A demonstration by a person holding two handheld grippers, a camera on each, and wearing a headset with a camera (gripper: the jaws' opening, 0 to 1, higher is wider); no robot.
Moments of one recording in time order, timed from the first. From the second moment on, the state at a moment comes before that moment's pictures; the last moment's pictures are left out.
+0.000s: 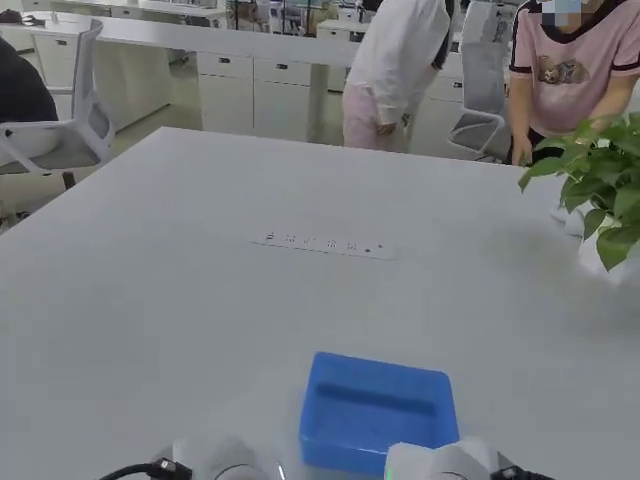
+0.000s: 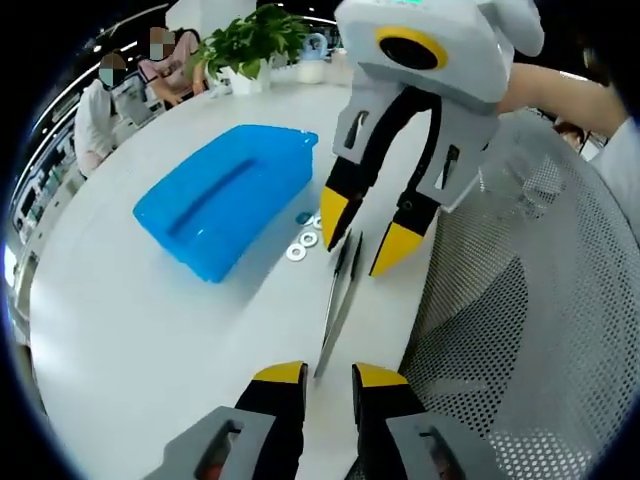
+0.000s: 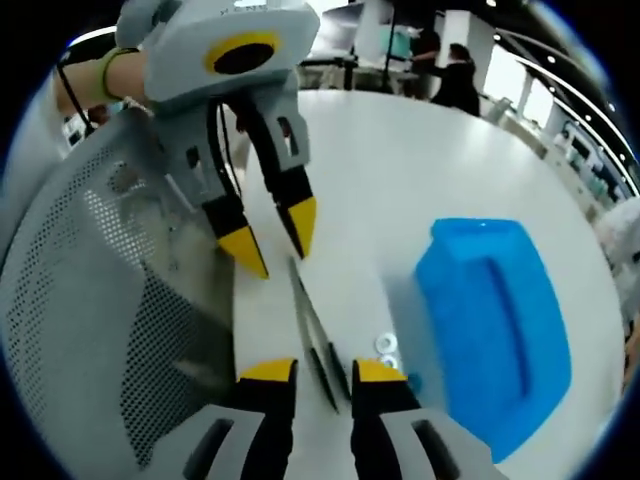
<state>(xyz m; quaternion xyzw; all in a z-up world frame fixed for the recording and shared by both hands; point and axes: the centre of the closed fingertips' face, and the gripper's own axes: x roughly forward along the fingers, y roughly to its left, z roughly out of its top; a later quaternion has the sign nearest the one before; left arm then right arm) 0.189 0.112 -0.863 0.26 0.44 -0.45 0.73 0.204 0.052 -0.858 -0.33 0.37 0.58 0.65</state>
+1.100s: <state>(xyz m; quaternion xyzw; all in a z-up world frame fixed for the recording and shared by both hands) 0.195 0.078 -0.776 0.30 0.31 -0.52 0.73 0.204 0.050 -0.844 -0.32 0.33 0.60 0.66</state>
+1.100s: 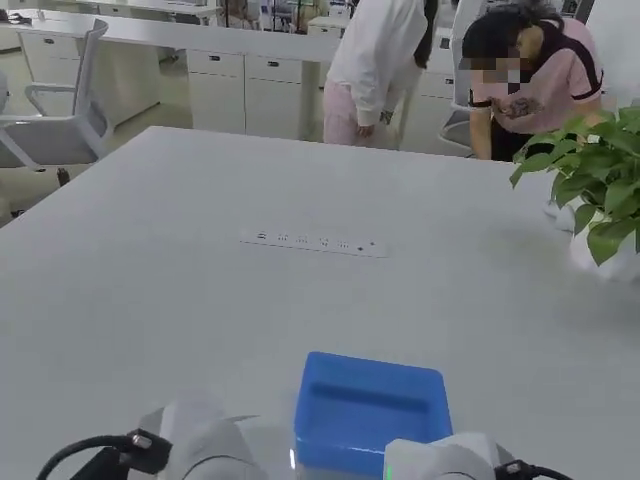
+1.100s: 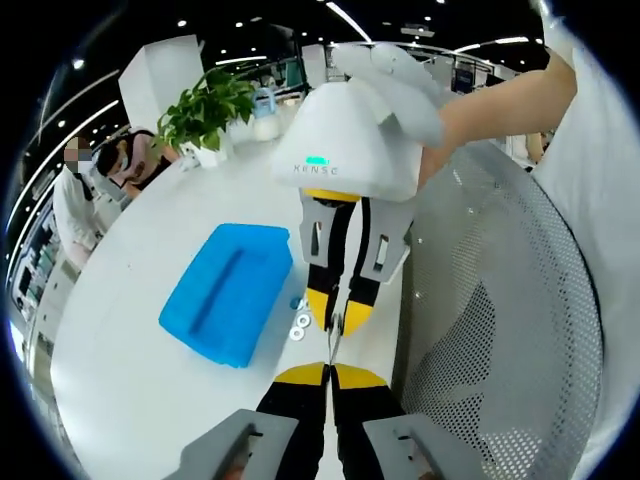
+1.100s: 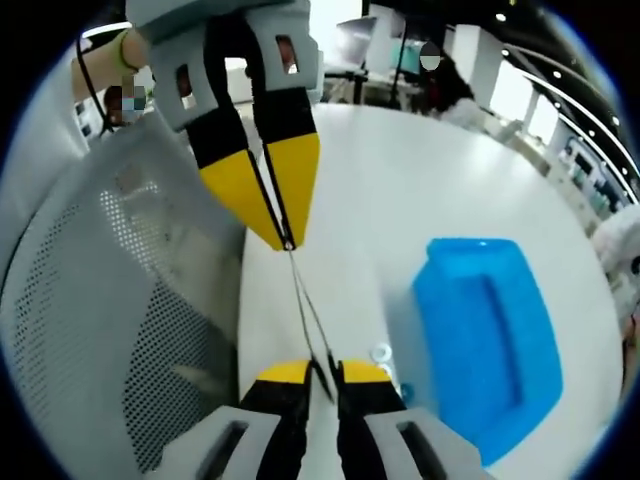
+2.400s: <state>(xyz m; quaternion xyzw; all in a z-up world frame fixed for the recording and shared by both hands) 0.212 0.035 -0.752 0.32 0.26 -0.60 0.69 0.219 0.053 -0.813 -0.21 0.27 0.57 0.75</state>
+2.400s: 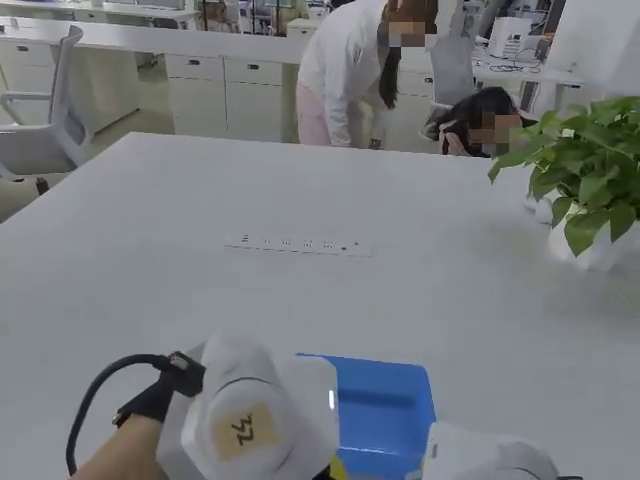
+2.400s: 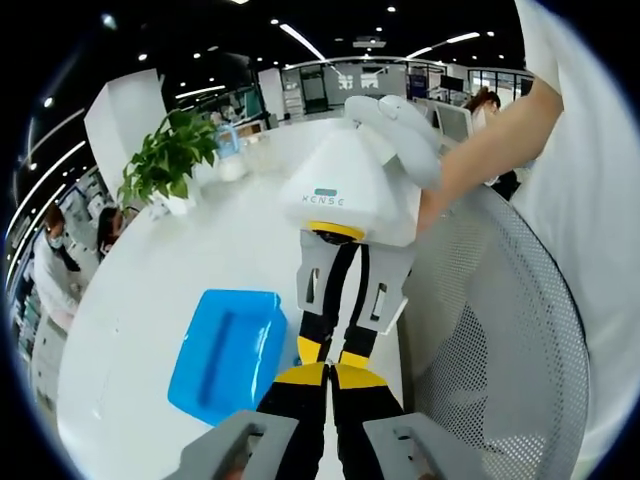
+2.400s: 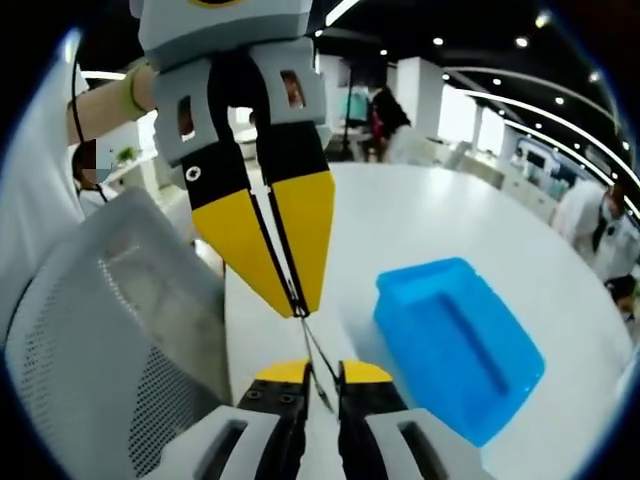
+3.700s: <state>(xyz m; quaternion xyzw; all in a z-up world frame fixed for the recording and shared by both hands) 0.242 -0.007 -0.753 0.24 0.27 -0.66 0.66 0.240 0.030 -0.823 -0.09 0.34 0.49 0.80</state>
